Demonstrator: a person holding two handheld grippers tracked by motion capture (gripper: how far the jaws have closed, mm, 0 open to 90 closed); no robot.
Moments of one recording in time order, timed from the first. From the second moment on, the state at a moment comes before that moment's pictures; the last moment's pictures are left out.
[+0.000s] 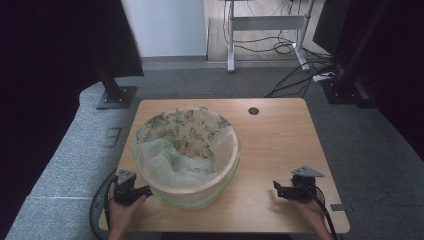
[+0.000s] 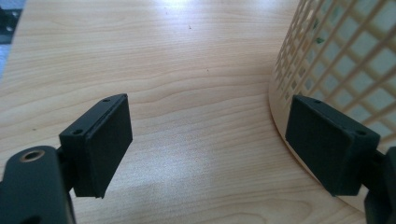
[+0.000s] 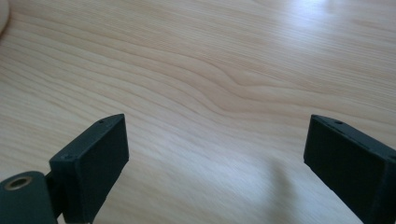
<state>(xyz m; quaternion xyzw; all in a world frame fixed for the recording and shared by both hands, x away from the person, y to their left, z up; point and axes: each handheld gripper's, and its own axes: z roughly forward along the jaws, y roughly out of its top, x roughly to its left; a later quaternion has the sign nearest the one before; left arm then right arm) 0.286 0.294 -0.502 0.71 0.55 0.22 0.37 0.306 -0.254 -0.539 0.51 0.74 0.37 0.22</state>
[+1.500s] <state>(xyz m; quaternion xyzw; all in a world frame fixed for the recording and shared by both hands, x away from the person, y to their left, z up) 0.322 0.217 -0.492 0.75 0.49 0.20 0.39 0.300 -0.276 -0.528 0.53 0.71 0.40 0.23</state>
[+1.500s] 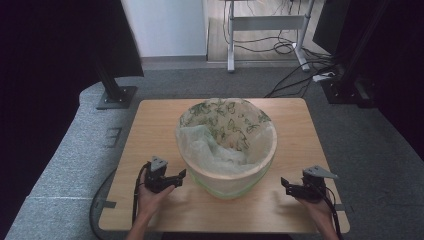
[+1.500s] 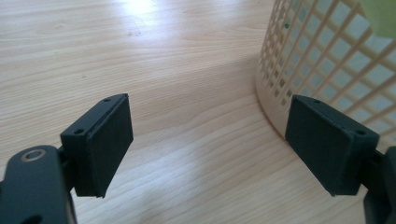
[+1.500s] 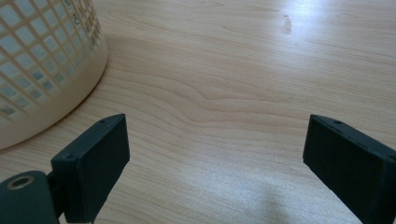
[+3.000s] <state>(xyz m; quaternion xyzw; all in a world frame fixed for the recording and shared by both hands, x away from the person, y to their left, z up) 0.335 0.195 -0.322 0.80 0.26 0.12 0.52 0.299 -0.272 -0.528 0.52 0.72 0.40 0.23</state>
